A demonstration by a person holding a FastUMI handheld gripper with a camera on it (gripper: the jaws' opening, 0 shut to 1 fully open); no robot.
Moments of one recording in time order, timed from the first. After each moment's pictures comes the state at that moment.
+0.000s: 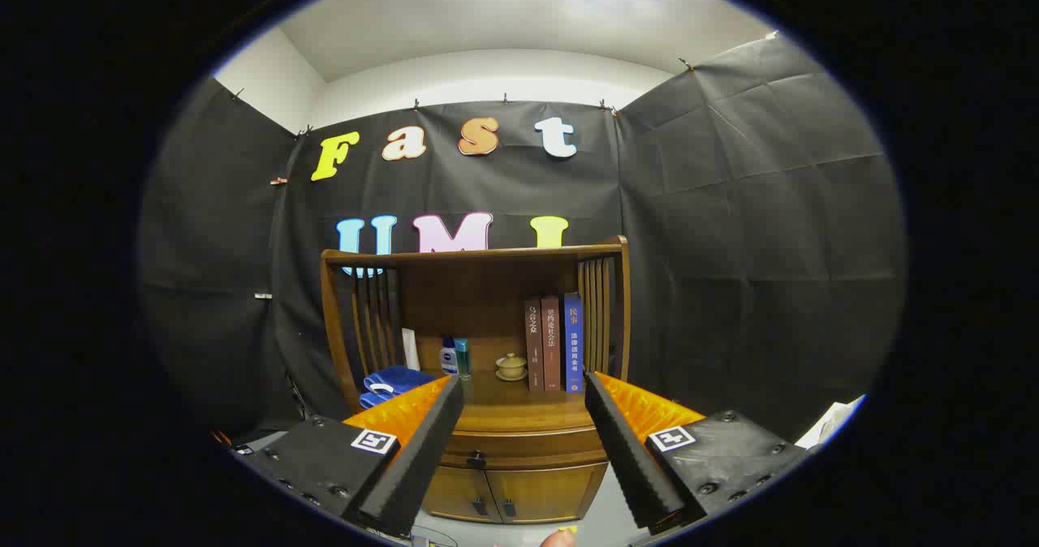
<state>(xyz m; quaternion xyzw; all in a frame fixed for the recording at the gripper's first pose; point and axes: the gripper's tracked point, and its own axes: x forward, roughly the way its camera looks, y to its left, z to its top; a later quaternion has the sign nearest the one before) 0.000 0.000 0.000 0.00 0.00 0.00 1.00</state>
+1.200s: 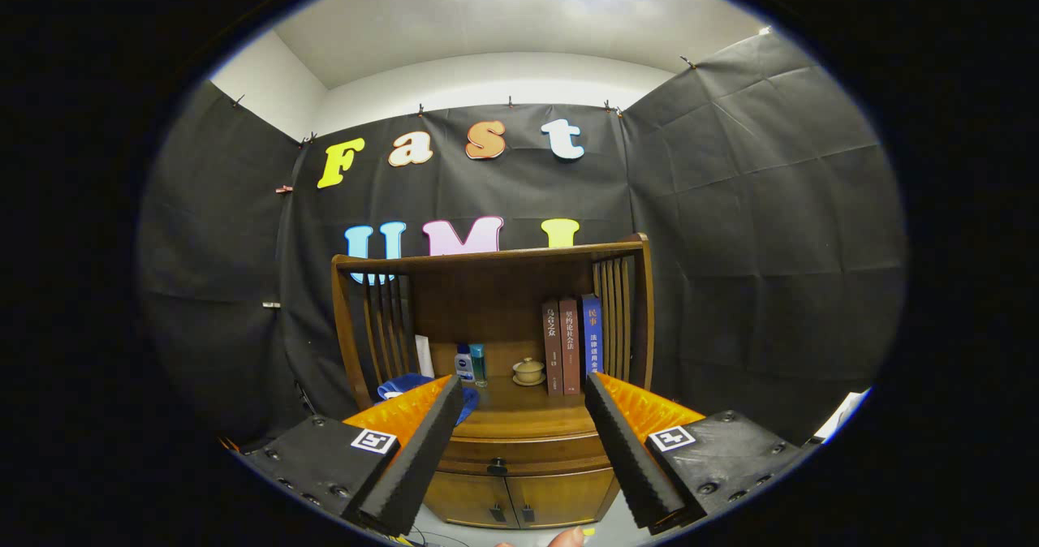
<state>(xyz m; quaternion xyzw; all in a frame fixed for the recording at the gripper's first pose) 0.024 0.021 -0.007 0.02 -0.01 0.01 1.00</state>
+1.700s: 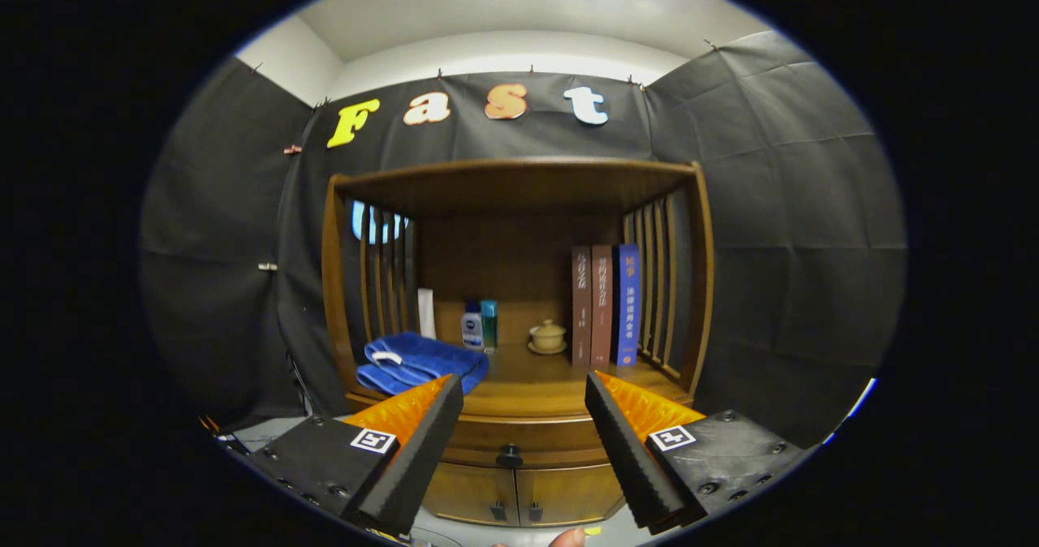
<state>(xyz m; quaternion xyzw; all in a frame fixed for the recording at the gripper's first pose) 0.105 0.073 -0.151 -0.01 0.03 0.04 1.00</state>
